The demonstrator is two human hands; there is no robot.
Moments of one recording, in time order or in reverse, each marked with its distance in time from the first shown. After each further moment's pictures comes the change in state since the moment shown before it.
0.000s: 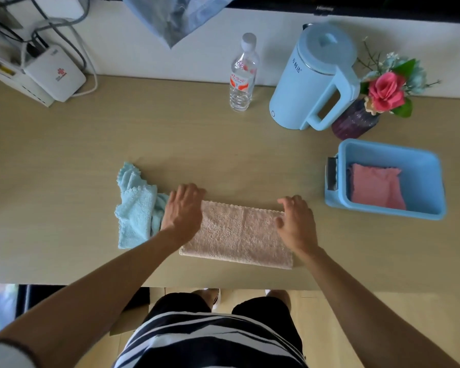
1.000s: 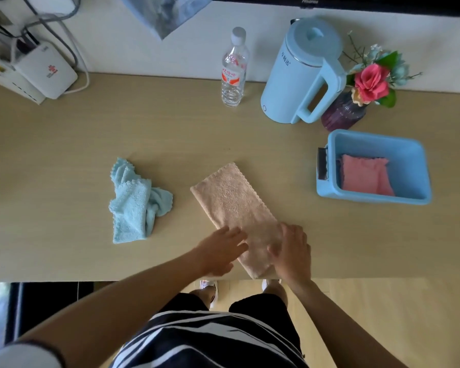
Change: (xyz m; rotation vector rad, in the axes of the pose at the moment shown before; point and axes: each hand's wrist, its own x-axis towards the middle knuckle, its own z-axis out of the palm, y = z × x) left_hand -0.049 0.083 0.029 0.189 -0.427 0.714; right_hand -0.089 -0.006 0.027 0.087 -0.074 0.302
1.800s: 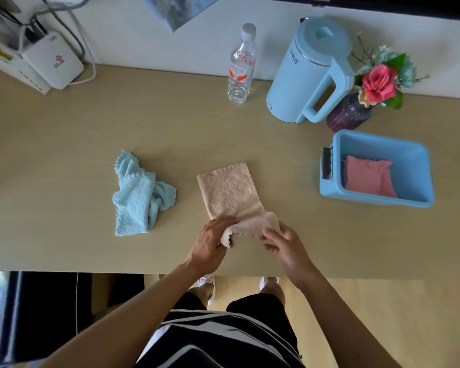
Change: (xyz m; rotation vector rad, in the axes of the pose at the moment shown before) left_hand -0.024 0.011 0.011 -0.948 0.732 -0.412; right_hand -0.004 -0.028 -0.036 1.164 -0.424 0.169
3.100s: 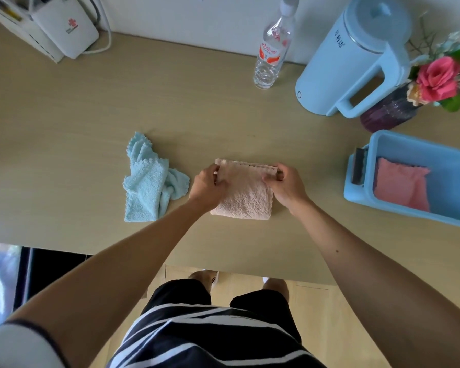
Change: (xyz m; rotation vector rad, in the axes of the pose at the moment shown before) left_hand 0.097 -0.013 -0.062 -0.089 0.099 -0.614; right_hand 0.131 -0.064 0.032 -0.557 0.060 -0.215
